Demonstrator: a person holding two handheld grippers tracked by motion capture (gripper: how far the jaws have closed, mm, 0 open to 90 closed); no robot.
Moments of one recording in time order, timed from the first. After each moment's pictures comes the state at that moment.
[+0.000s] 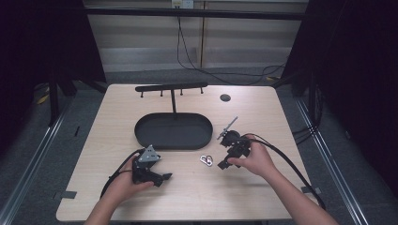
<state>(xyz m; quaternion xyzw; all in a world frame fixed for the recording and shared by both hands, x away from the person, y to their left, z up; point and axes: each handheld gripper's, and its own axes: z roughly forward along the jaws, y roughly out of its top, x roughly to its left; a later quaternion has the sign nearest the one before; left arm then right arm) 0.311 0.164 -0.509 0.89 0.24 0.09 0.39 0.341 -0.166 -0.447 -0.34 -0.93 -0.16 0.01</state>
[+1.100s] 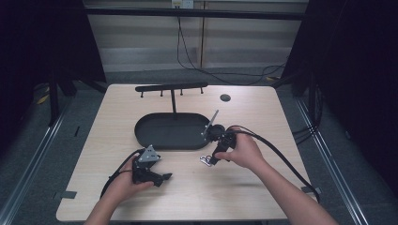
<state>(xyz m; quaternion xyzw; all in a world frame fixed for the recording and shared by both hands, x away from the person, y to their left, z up) 0.311 0.164 -0.509 0.89 0.24 0.09 0.38 0.351 -0.119 -0.419 -0.31 -0.95 -0.10 -0.01</state>
